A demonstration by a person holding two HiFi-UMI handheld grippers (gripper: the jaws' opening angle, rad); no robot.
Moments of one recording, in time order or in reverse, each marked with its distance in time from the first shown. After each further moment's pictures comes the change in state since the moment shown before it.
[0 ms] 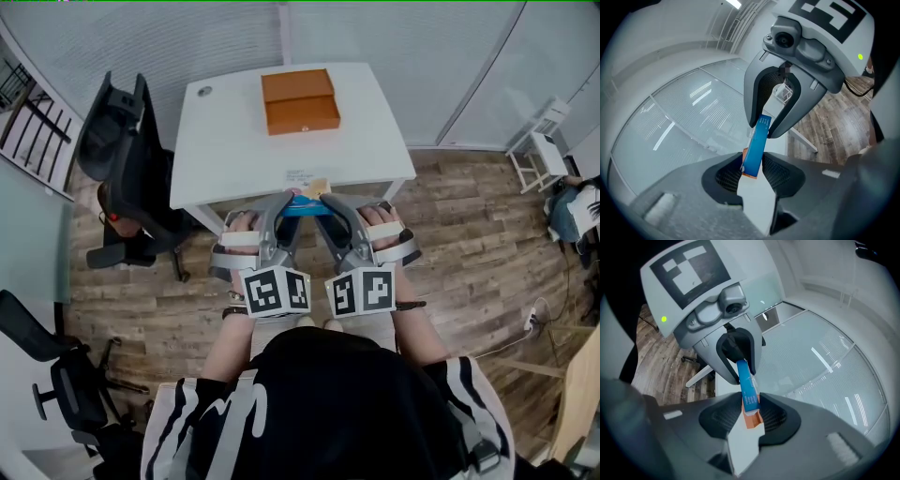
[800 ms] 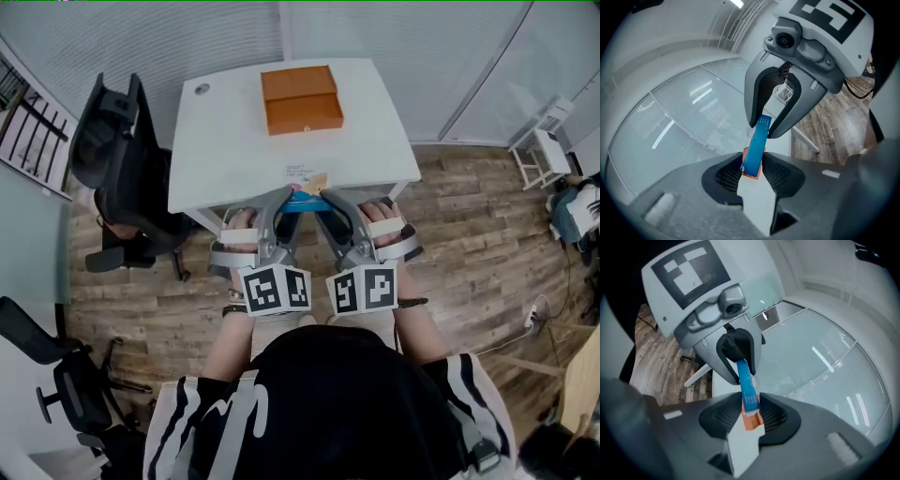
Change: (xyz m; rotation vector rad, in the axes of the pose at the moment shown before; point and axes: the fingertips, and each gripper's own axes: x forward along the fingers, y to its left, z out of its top) left arm 0.027 0.015 -0.012 -0.012 -0.002 -0.006; right arm 0.030 -0.012 -0.007 0.004 -0.004 0.009
